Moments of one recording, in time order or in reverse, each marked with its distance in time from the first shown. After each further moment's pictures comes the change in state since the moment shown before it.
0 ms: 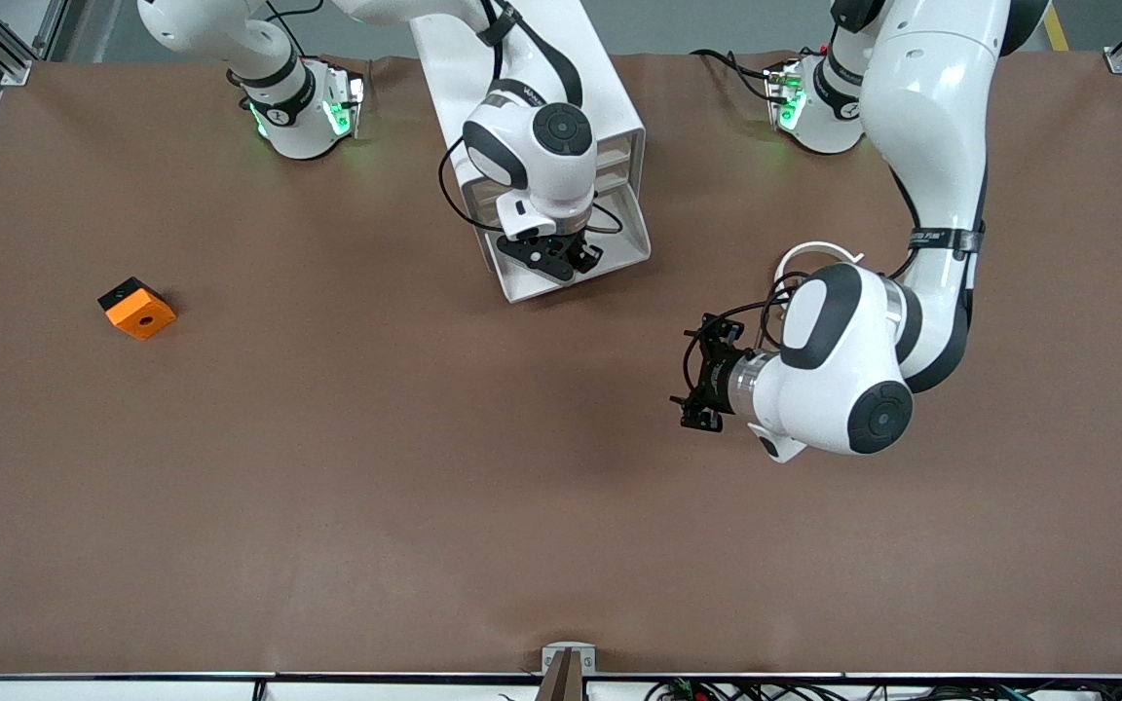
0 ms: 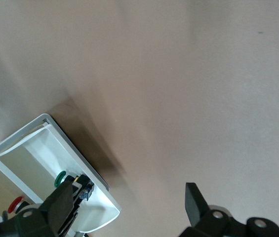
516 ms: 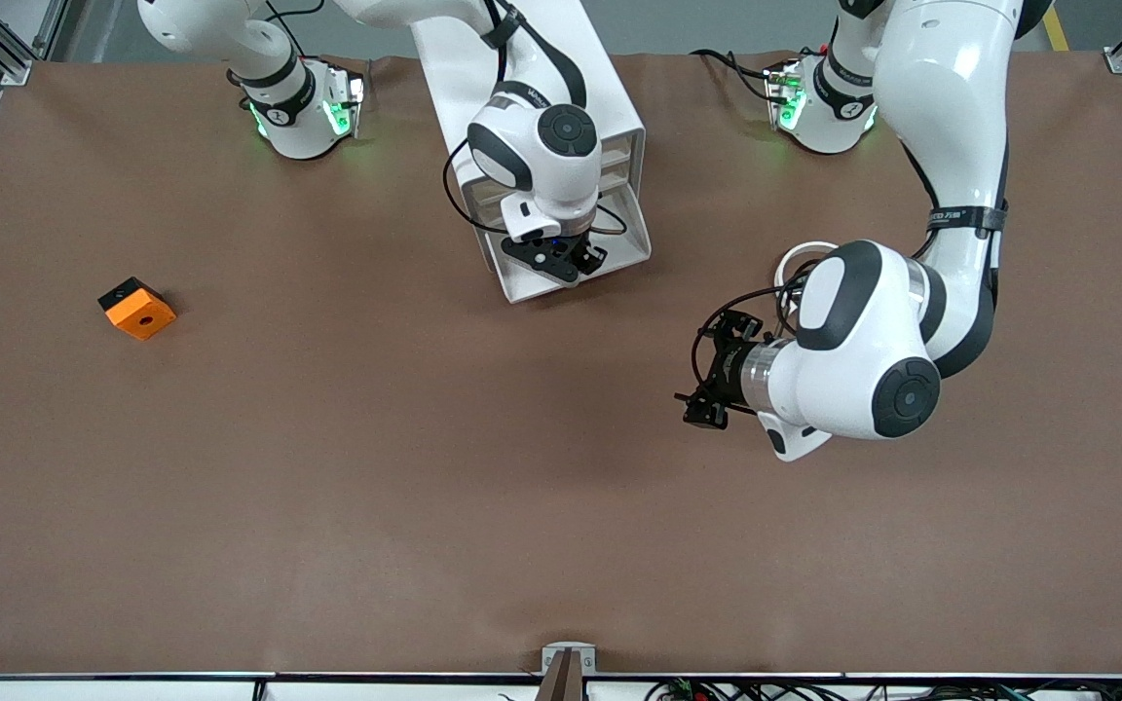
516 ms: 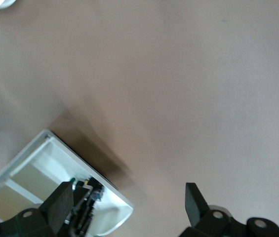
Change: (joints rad) left arm -0.006 -0.040 0.004 0.000 0.033 0.000 0.210; right arm 0.001 0.017 -0.001 0.021 -0.001 0.000 0.001
